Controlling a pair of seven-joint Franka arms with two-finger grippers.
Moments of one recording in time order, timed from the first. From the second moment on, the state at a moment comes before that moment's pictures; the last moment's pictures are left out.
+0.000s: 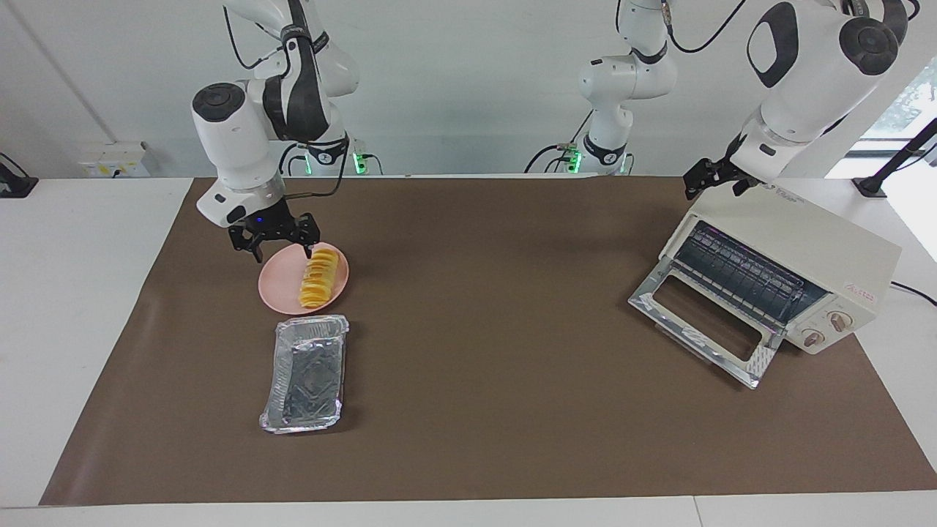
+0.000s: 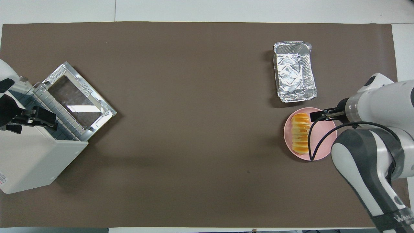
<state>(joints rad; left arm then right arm) 0.01 -0.05 -0.05 -1.73 0.00 1.45 -0.04 0.05 -0.10 0.00 -2.13 -0.04 2.09 -0.05</state>
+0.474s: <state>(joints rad) 0.01 -0.05 -0.05 -1.73 0.00 1.45 -0.04 0.03 -0.06 0.00 -1.81 -0.04 1.72 -0.12</state>
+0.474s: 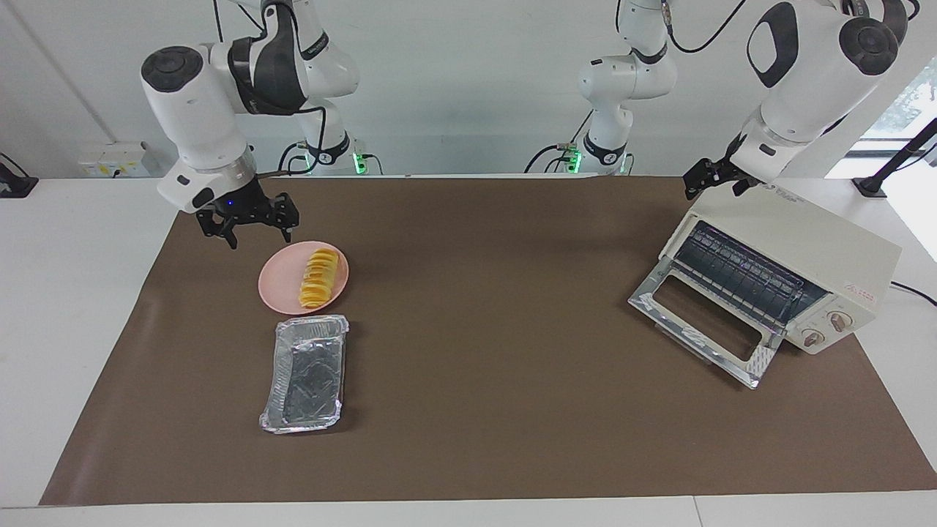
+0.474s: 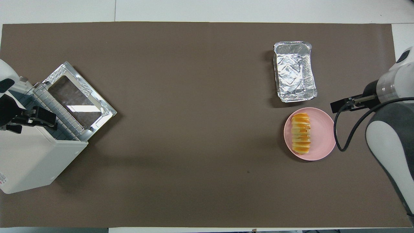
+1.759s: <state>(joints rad) 0.01 -0.05 -0.05 -1.73 0.00 1.45 -0.04 -0.05 -0.08 0.00 -1.61 -0.01 1.46 -0.13</state>
